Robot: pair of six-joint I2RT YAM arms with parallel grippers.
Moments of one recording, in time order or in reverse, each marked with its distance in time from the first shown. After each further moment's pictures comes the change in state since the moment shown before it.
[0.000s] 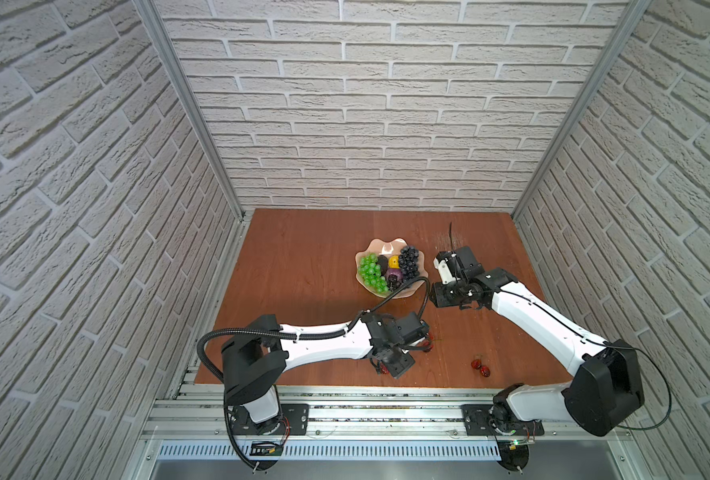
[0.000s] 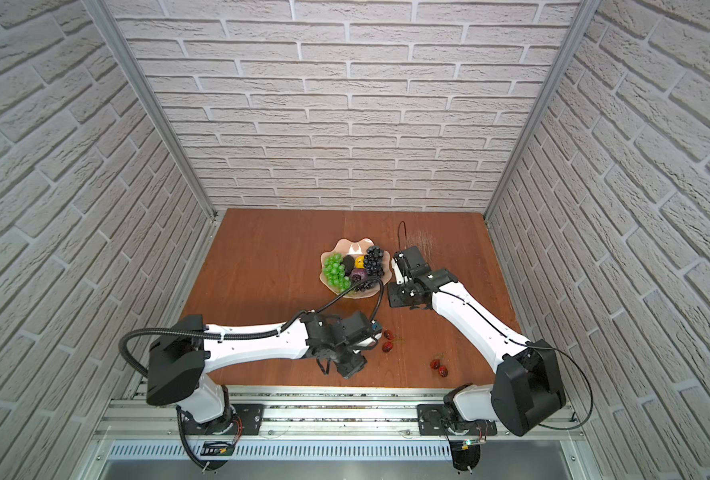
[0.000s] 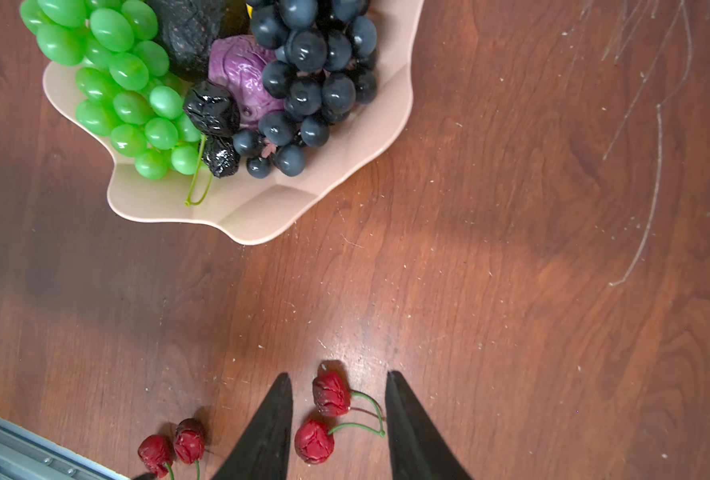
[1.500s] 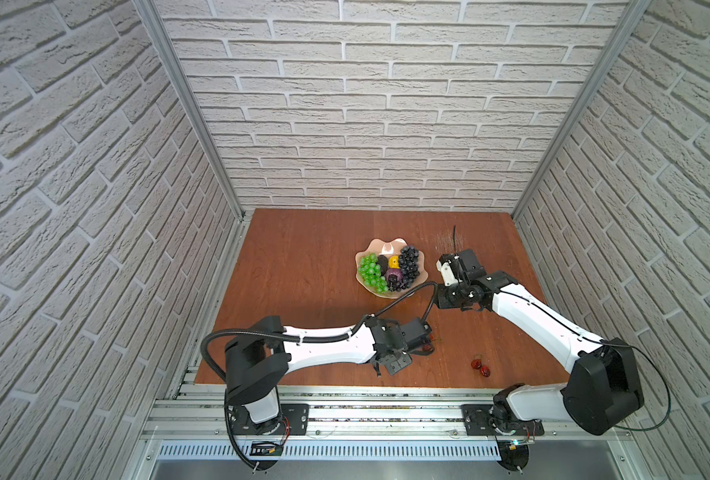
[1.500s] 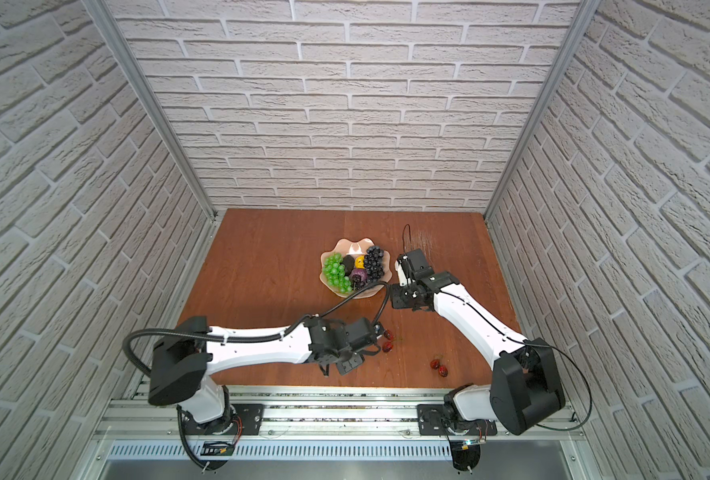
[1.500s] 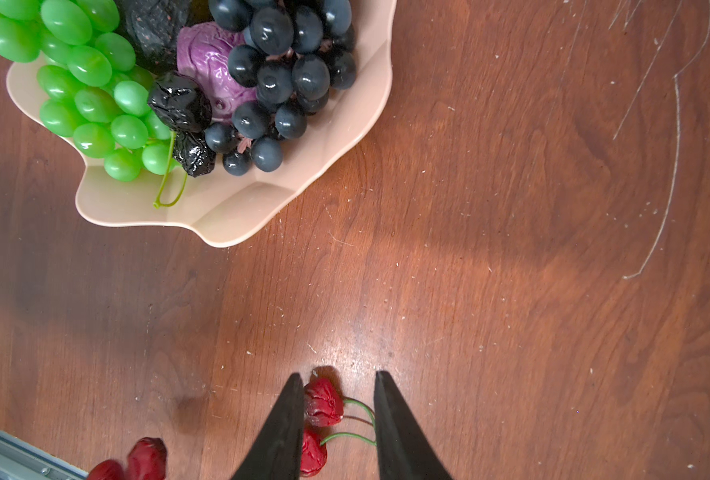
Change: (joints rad) left arm 0.051 -0.109 -0.009 -0.010 -0.174 0.039; right arm -0.036 -0.003 -0.056 0.042 -0.021 0.007
